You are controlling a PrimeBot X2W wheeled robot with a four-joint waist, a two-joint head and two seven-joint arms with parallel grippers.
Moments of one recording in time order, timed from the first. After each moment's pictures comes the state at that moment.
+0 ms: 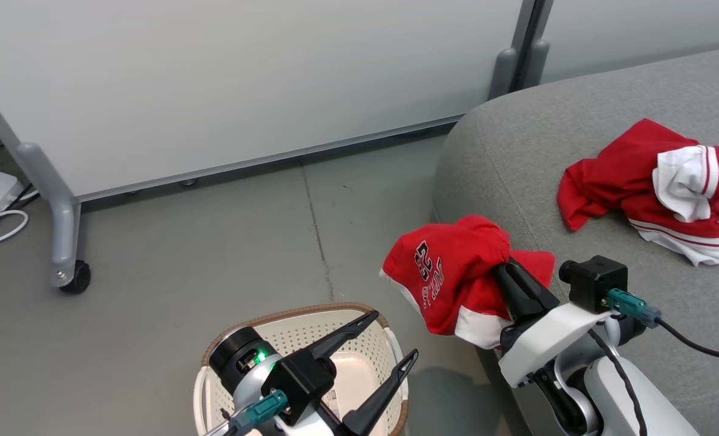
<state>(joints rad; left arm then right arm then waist) -0.20 0.31 -0.73 -0.08 -0.35 -0.08 0.00 -0.32 -0.14 0.42 0.32 0.44 0.13 -0.09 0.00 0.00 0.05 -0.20</state>
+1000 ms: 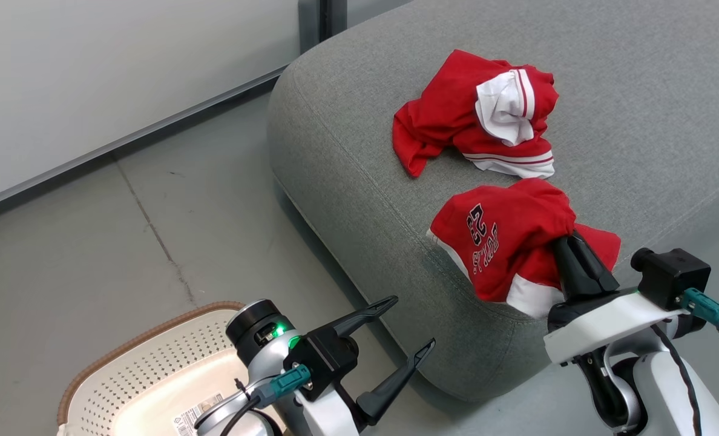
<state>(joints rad) -0.30 0.31 -0.80 -0.07 -0.37 -0.10 0.06 -0.25 -0.12 0.22 0.18 0.39 0.13 -0.11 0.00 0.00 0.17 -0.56</state>
